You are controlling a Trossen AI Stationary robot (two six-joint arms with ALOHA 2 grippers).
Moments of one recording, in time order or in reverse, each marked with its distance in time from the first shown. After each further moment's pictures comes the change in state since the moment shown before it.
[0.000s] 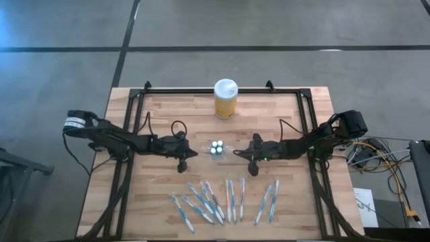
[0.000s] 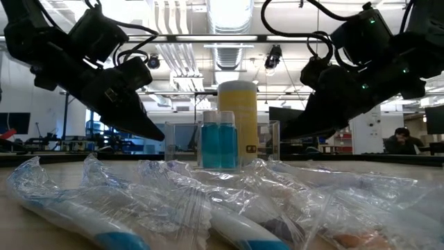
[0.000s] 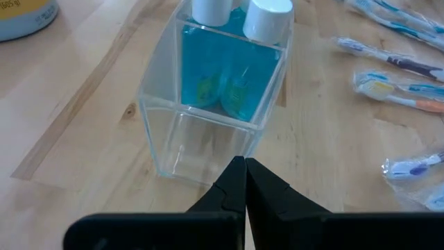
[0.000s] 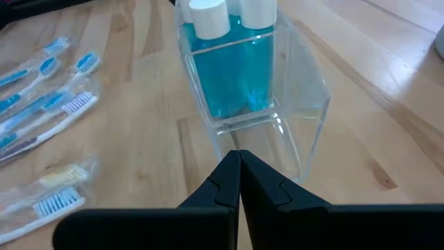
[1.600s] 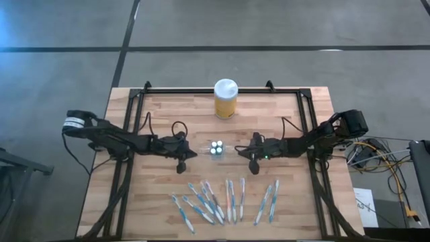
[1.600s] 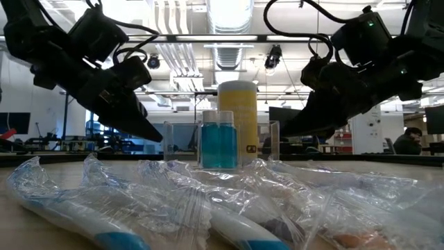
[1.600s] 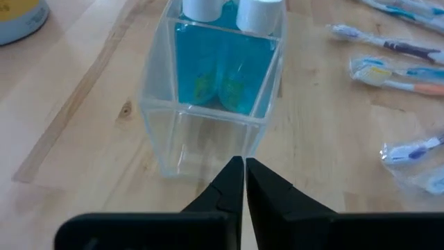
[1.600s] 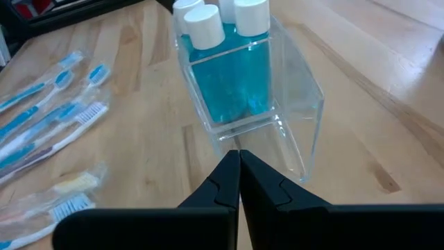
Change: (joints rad) left arm -0.004 -0.020 0.002 -0.049 0.010 0.047; right arm -0.038 -0.016 -0.027 0.039 -0.067 0.021
